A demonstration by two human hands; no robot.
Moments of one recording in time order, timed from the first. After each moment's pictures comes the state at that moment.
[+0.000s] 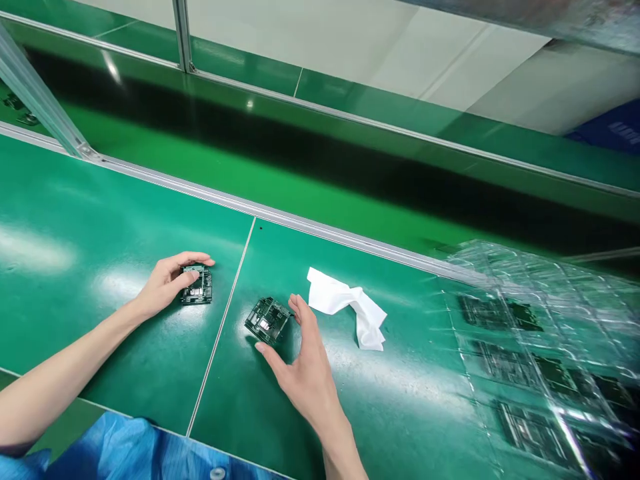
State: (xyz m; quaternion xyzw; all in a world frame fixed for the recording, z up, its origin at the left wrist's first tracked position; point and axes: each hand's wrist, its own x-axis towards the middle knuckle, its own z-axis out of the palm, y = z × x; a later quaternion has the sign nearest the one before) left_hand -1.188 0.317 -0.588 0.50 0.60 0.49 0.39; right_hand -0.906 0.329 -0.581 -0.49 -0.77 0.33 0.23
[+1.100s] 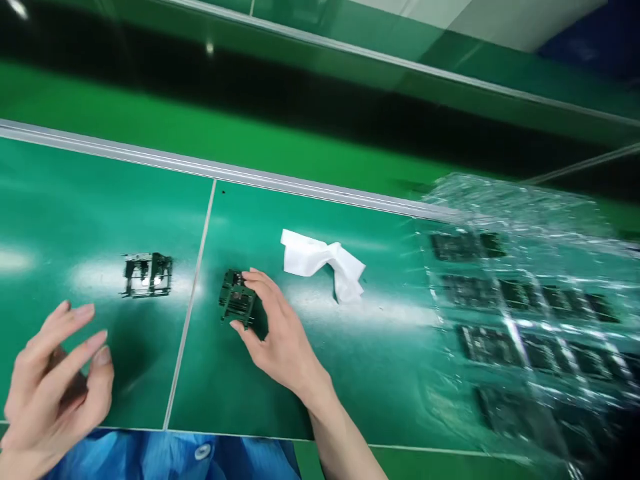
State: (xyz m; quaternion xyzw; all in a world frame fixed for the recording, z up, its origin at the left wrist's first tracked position) left_hand -1.154 0.208 -0.582 0.64 0.65 0.42 -0.05; right_hand -0.910 0.331 -0.571 -0.38 -0.83 0.35 0.23
